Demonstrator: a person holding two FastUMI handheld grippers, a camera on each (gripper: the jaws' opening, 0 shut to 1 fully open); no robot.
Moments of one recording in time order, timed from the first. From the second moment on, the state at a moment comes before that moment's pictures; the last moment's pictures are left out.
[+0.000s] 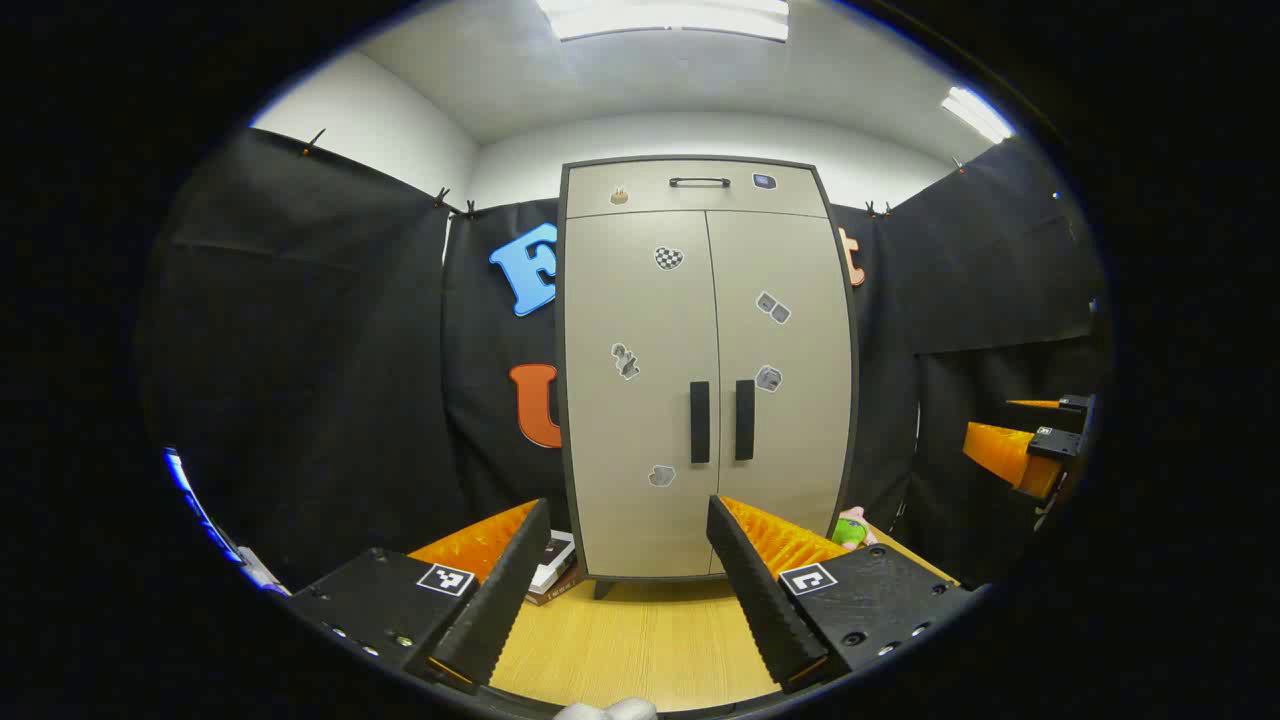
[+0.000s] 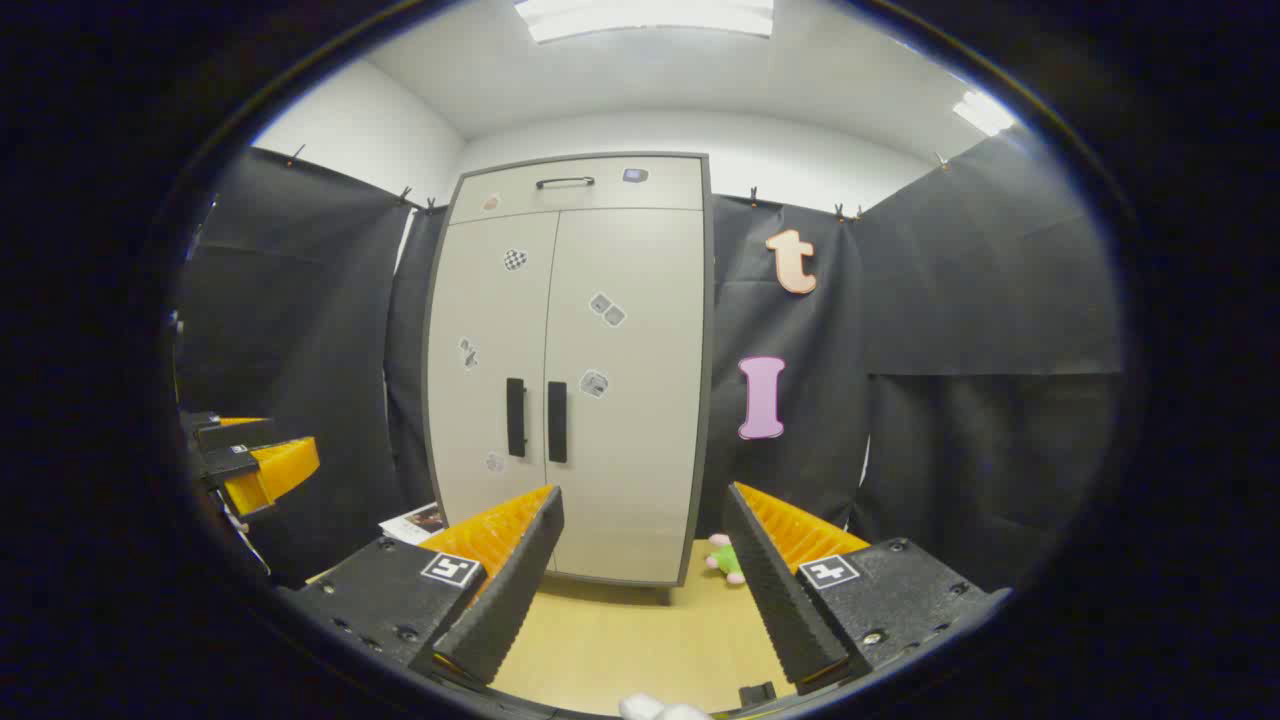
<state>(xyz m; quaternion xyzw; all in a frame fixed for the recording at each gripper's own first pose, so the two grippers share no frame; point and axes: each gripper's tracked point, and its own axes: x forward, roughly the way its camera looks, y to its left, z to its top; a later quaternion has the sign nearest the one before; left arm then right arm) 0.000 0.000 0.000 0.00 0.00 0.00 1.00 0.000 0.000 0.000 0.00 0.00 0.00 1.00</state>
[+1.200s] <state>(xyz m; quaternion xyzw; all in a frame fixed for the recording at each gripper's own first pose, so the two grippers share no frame) -0.018 0.039 -0.005 0.01 0.00 0.03 1.00 0.042 0.020 0.002 -0.01 -0.01 -0.01 1.00</state>
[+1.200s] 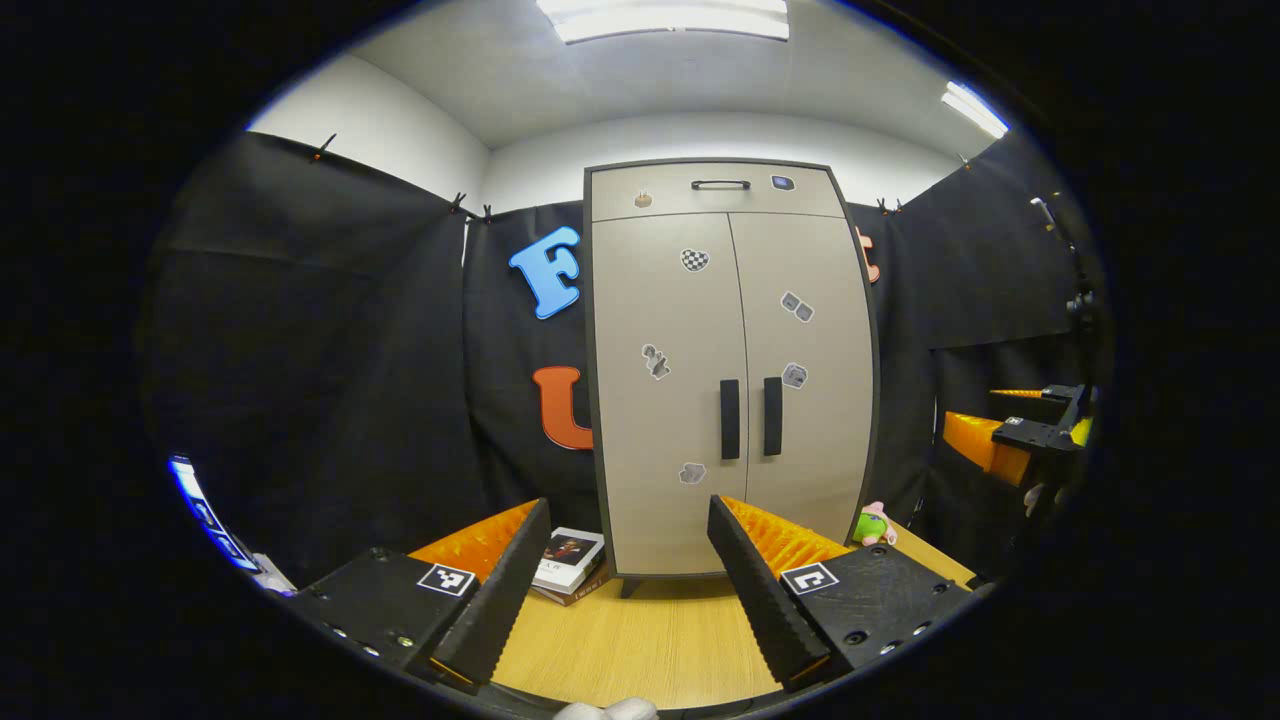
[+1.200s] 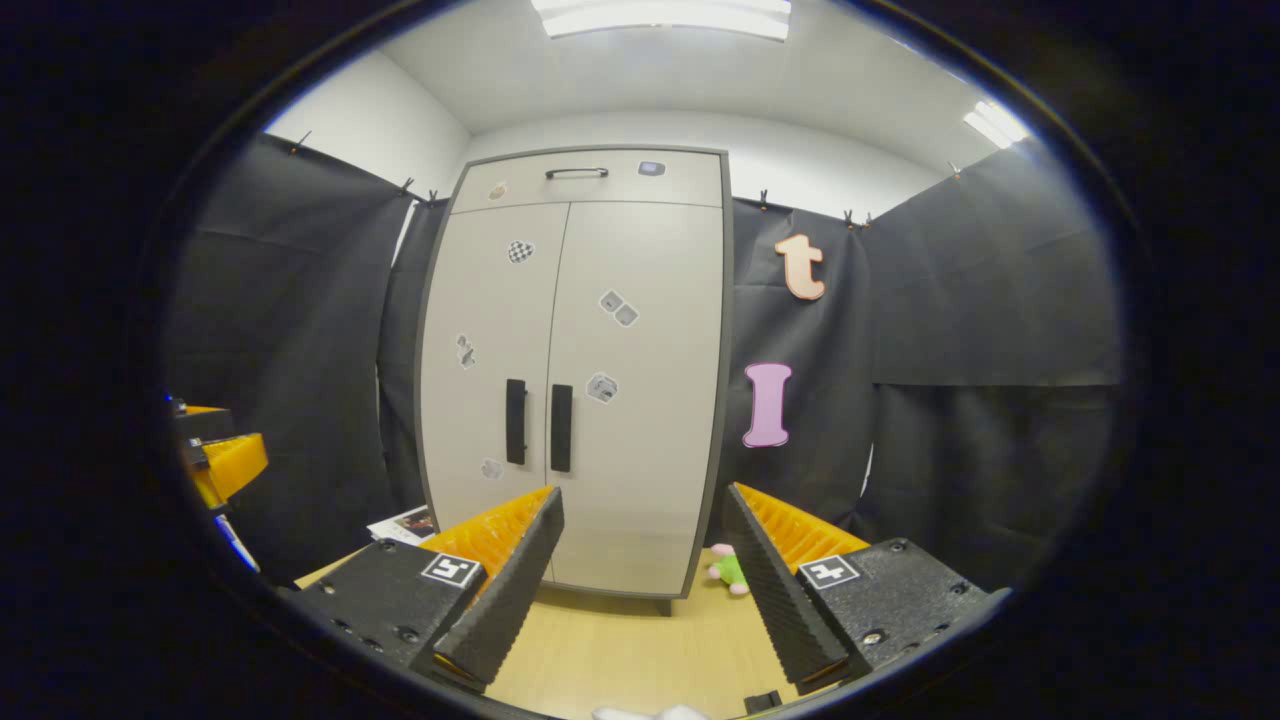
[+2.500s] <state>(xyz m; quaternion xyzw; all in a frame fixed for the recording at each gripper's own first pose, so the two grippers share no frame) -0.060 0.085 -0.028 0.00 0.03 0.14 0.99 0.341 0.129 -0.028 0.02 0.06 0.00 1.00</state>
